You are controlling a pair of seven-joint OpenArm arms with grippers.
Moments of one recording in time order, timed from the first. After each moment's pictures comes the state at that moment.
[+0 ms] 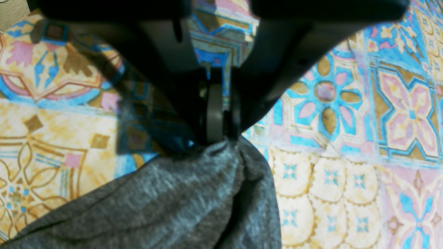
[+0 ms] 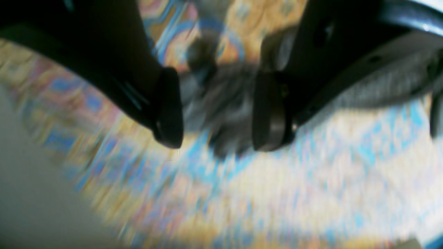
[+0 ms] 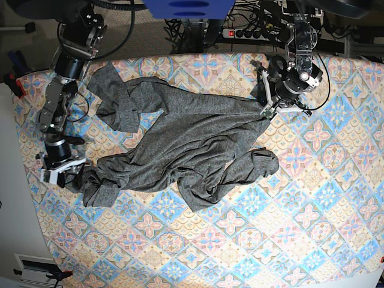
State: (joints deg) left arm 18.2 -11.0 -8.2 101.4 8.5 -41.0 42.9; right arm 10.8 13.0 25.3 65.9 8.5 28.1 -8.4
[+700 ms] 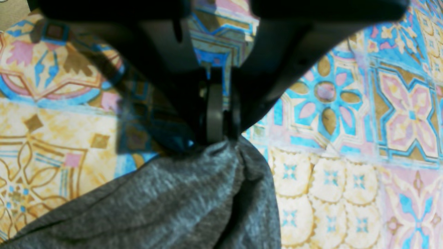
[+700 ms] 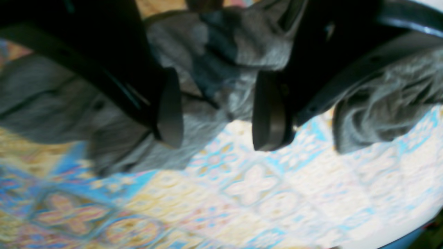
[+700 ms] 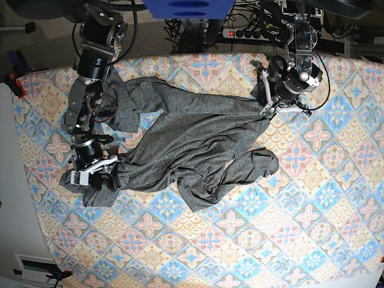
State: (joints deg) left arm 18.2 -11.0 -8.2 101.4 8.5 -41.0 42.9; right arm 11.6 4.4 23.6 63.9 8.7 33.6 -7.5
